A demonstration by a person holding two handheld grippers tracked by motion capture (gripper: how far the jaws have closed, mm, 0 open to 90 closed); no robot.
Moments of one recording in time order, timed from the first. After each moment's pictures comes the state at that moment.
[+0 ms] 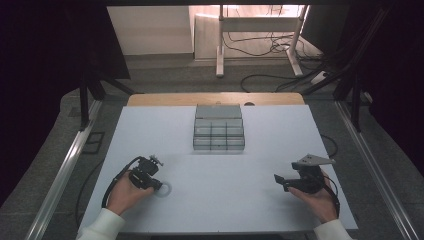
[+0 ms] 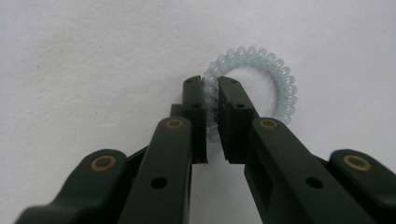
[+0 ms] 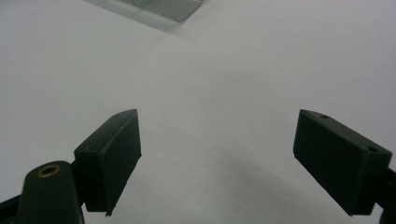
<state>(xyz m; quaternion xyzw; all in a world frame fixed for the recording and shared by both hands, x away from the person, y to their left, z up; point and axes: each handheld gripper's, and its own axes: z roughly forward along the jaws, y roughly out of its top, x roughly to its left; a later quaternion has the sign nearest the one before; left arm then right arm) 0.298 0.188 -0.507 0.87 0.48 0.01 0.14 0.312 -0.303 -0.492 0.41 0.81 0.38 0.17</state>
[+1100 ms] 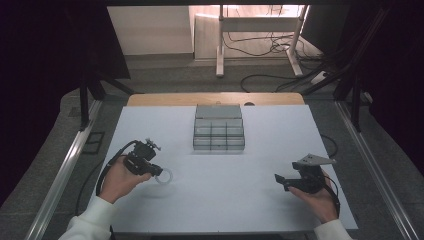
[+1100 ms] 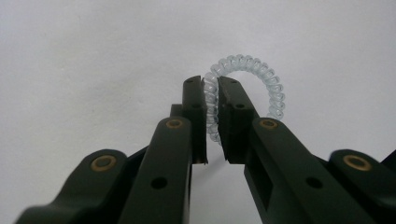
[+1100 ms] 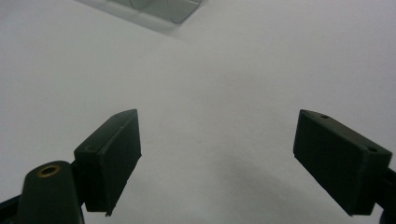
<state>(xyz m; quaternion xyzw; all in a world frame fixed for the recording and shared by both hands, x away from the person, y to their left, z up) 0.307 0.190 -0.444 0.87 0.46 0.02 0.18 0.312 -0.304 -0.491 0.42 0.81 0.38 0.17</state>
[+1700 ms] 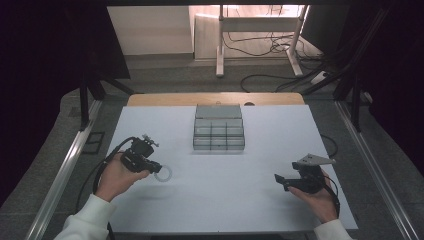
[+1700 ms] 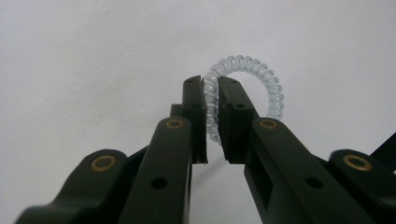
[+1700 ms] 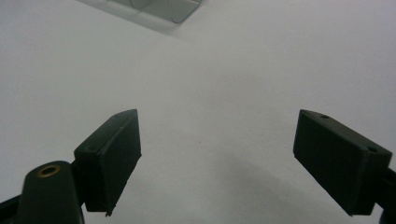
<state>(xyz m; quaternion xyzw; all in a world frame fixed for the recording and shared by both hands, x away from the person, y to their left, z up) 0.306 0.193 -0.429 0.87 0.46 0.02 0.19 0.313 -0.304 -0.492 0.41 0.81 0.38 0.17</state>
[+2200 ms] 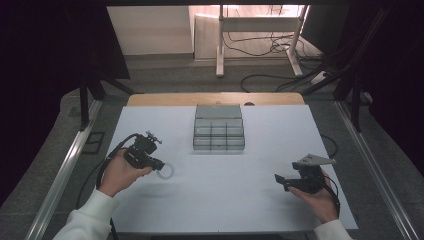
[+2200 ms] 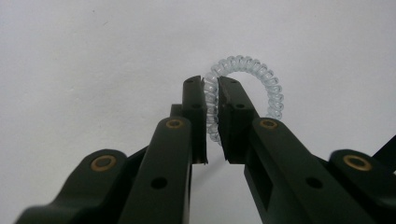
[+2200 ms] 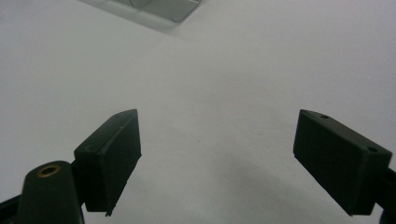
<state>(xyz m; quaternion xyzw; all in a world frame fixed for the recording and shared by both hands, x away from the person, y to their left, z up) 0.316 0.187 -0.427 0.87 0.45 0.02 0.19 0.312 -0.304 -0.492 0.41 0.81 0.38 0.17</state>
